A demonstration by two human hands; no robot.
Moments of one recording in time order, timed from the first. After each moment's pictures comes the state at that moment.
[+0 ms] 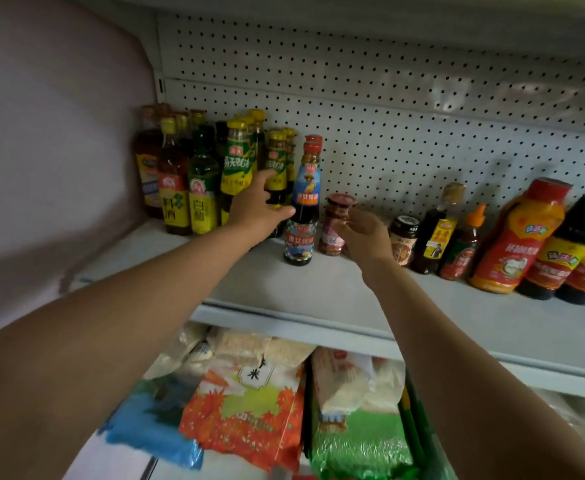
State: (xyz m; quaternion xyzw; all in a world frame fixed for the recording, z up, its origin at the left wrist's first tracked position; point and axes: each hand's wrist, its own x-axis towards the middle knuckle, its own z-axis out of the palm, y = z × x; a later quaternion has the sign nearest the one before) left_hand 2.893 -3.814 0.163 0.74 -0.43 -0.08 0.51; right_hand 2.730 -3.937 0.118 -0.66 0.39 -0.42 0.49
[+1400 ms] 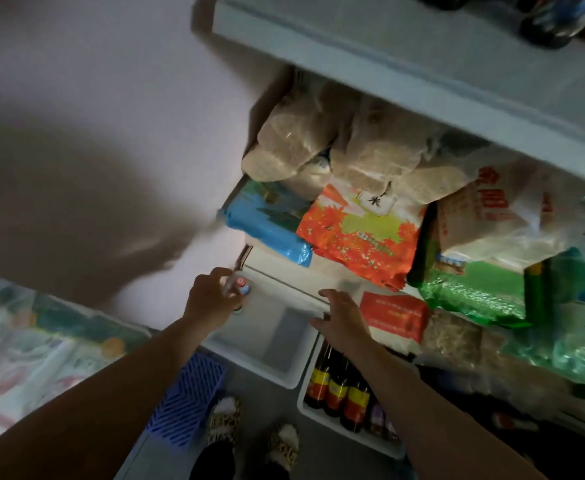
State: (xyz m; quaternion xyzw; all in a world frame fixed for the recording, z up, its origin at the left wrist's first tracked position) left_hand 2.935 -3.447 -0.254 0.89 -0.16 -0.32 0.28; right_hand 2.749 -3.631 -0.260 -0.85 0.39 0.16 0.33
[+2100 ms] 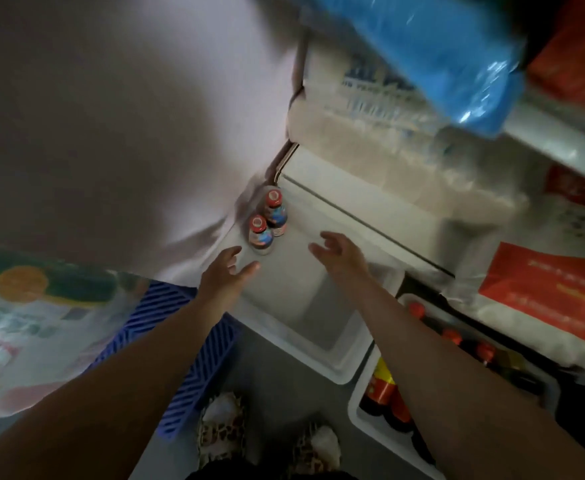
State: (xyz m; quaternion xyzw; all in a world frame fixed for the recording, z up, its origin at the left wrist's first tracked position) left_hand 2.960 -3.406 -0.710 0.82 0.04 -0.39 0.41; right_hand 2.860 -3.615 -0.698 -0.70 0.44 0.08 0.56
